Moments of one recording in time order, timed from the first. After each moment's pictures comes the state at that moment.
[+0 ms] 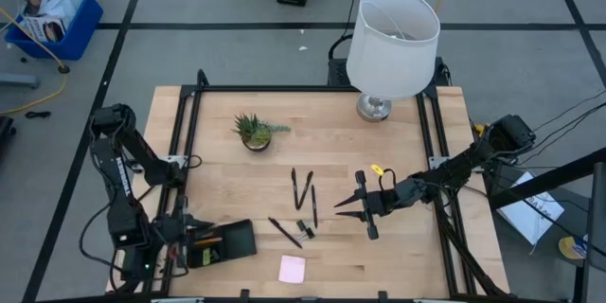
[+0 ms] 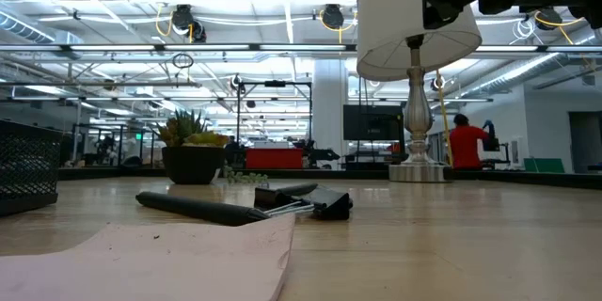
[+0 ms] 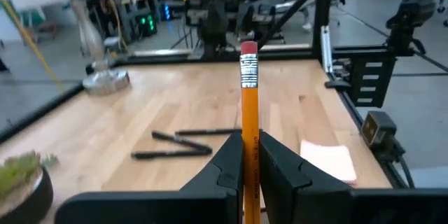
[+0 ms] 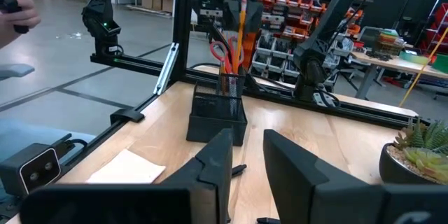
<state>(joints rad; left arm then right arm) -1.36 1.29 0.74 -0.67 -1.36 -1.18 0.46 1.40 0.42 0.92 0.26 -0.12</state>
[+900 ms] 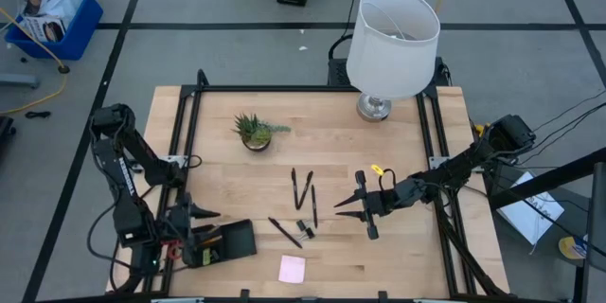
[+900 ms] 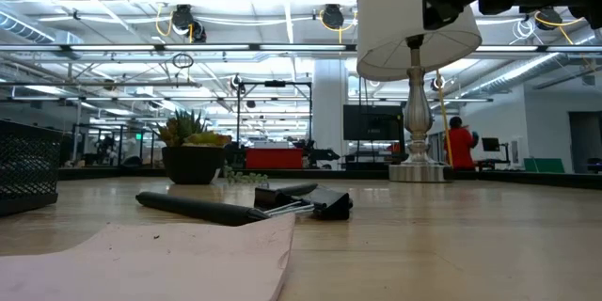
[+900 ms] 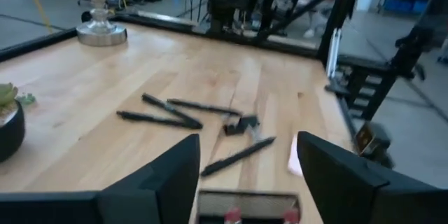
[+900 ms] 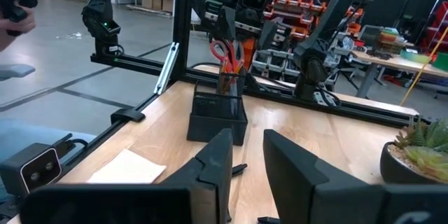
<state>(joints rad) -1.33 1.29 0.69 -0.63 -1.30 -1.42 0.46 1.40 0.42 0.92 0.26 -0.11</state>
